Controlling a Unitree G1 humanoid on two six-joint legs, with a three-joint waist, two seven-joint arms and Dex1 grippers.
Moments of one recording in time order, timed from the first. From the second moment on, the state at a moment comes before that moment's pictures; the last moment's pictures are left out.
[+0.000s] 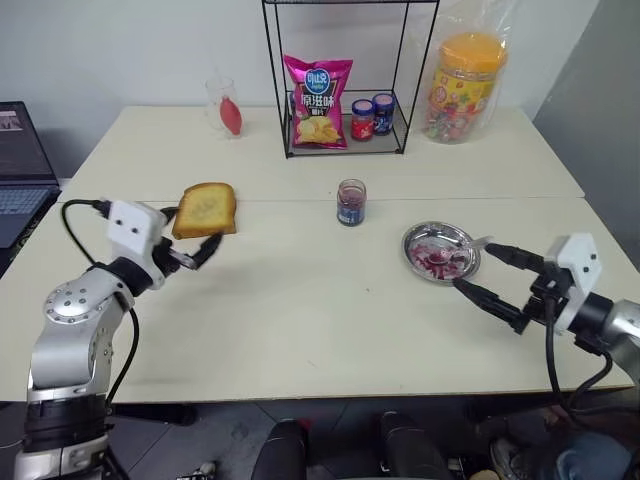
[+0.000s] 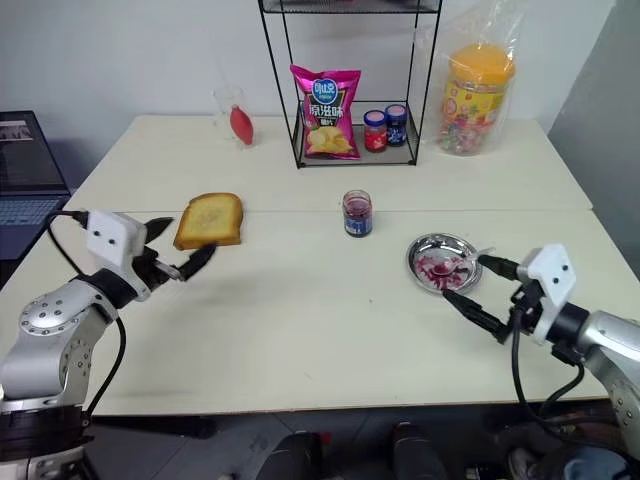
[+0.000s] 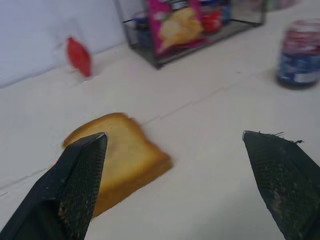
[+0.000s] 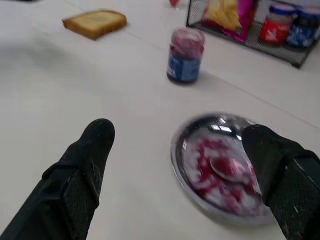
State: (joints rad) left arm -0.28 0.63 0.37 0.02 -0.35 0.36 -0.54; right arm -0.06 -0.75 -0.28 -0.56 0.65 0.61 0.71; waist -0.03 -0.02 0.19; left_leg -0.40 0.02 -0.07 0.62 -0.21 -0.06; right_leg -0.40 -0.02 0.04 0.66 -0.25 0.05
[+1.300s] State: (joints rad) left arm -0.99 0.60 0.29 1.22 -0.18 0.29 -0.35; right arm -0.49 -0.70 0.06 -0.59 0.61 0.86 0.59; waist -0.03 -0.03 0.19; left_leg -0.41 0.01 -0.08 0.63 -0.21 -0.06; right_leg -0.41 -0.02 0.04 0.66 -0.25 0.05
